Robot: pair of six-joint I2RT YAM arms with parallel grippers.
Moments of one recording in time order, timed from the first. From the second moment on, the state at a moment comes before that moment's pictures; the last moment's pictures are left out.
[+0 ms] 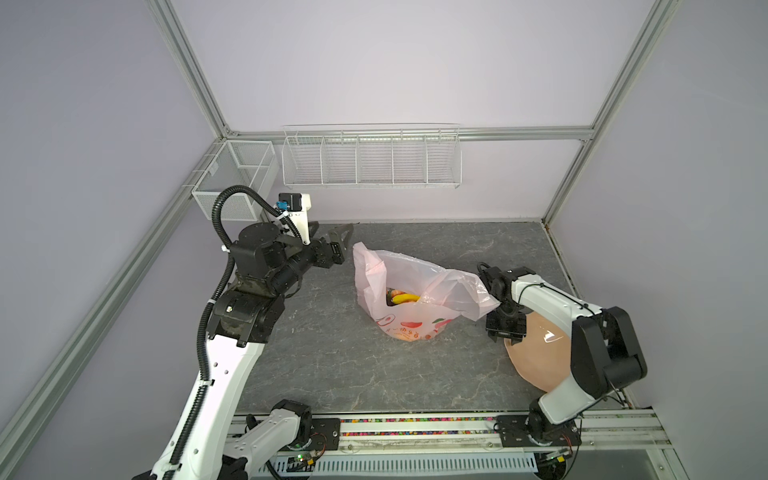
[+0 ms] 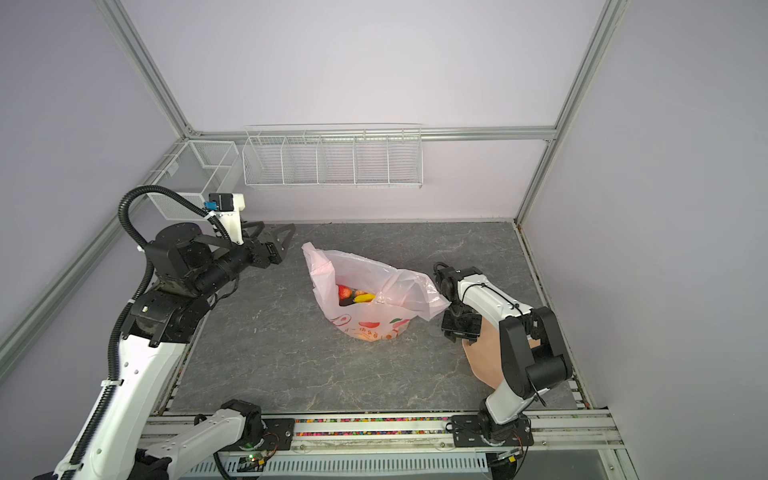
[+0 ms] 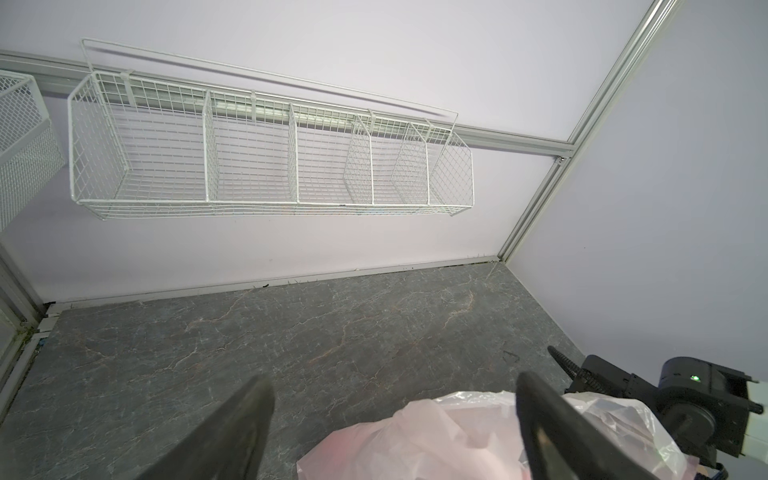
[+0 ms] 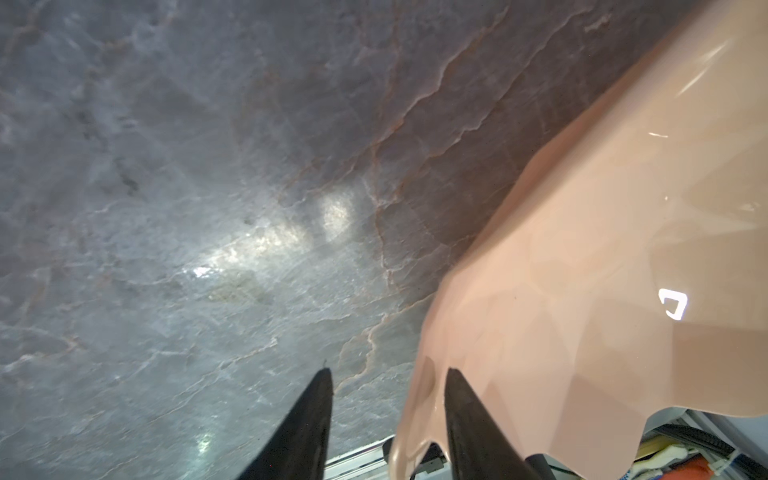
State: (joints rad) left arm -0.32 1.02 1.39 -0.51 0.19 -0.23; right arm 0.34 1.64 1.08 -1.23 0.12 0.63
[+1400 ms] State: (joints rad) left arm -0.35 0.96 1.32 -0.53 0.18 -0.18; right arm 0.82 1.81 1.33 -1.24 -0.07 0.92
